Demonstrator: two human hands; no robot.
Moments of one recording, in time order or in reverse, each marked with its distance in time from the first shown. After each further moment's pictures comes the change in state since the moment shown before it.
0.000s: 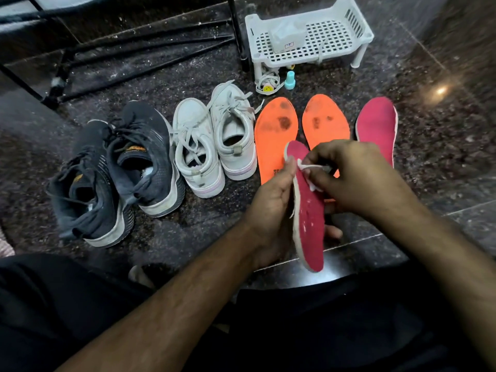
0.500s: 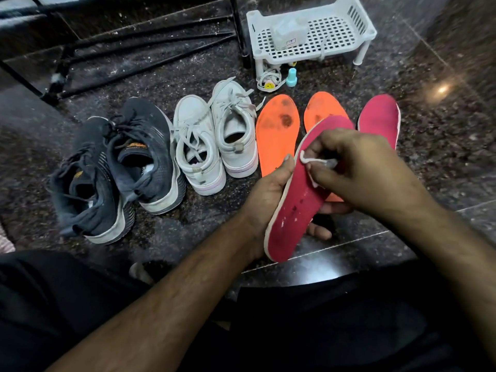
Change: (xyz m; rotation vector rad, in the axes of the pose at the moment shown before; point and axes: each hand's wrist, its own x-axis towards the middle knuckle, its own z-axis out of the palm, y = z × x) left_hand 0.002 0.010 -0.010 0.020 -0.049 -0.035; right_hand -0.003 -0.008 -0.013 0.052 0.002 -0.112
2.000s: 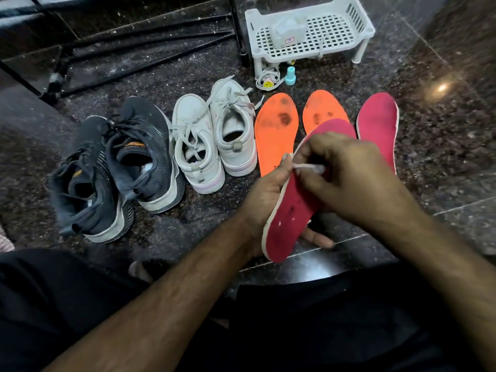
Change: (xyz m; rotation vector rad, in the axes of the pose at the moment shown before) left_hand 0.001 -0.003 -0.004 -0.069 -0.060 -0.042; right_hand -0.007 -0.014 0.009 0.022 0.049 -0.062
